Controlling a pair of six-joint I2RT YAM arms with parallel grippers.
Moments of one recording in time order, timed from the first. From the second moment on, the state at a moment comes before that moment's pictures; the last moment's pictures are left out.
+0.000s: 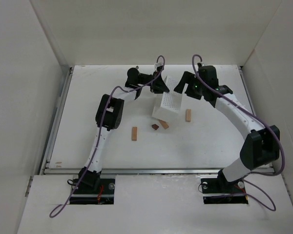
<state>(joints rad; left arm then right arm) -0.40 2.58 1.99 1.15 1.47 -2.06 0.31 1.54 1.33 -0.38 -0.13 0.57</state>
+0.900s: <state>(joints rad) -0.36 2.61 2.00 1.14 1.46 -2.07 0.40 1.58 1.45 -0.50 -0.01 0.55</state>
